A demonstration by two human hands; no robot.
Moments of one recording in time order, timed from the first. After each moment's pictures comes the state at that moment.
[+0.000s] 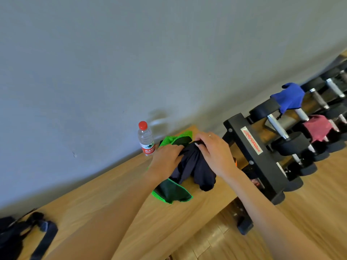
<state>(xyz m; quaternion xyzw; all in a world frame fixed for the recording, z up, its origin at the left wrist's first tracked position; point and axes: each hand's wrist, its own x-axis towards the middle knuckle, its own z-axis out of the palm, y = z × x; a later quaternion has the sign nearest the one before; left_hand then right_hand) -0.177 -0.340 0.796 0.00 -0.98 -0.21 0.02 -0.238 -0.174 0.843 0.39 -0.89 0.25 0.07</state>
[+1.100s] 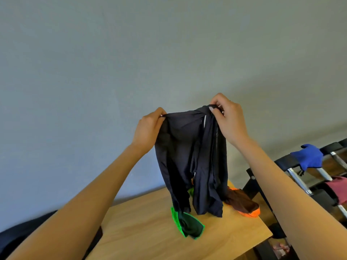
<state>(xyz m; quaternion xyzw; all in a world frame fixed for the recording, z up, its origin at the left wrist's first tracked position) -0.055 -0.454 1.044 0.12 -0.88 -0.29 0.34 -0.184 -0.260 1.082 0.43 -0.77 0.43 0.21</state>
